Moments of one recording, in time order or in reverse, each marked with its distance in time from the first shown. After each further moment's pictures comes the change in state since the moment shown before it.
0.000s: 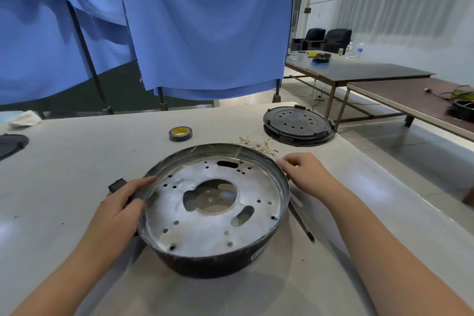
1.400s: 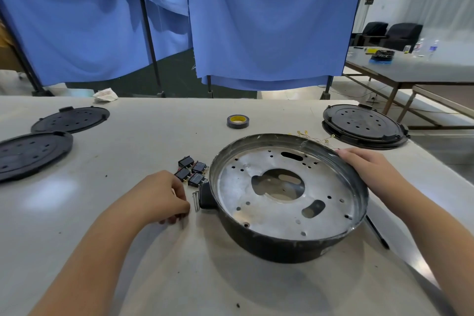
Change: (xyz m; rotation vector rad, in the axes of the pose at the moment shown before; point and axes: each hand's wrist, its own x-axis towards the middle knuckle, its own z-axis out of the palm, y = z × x) left_hand 0.010 -0.009 -0.057 0.506 -0.316 -0.334; right_hand -0.009 -0.022 0.009 0.255 -0.017 -0.011
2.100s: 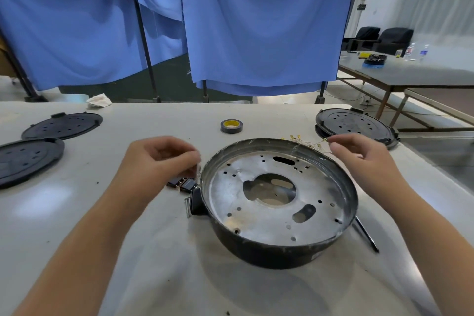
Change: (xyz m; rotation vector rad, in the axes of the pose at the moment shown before) left_hand -0.031 0.042 -0.020 -0.879 0.286 0.419; right_hand -0.012 -0.029 -0.001 -0.020 0.164 -0.205
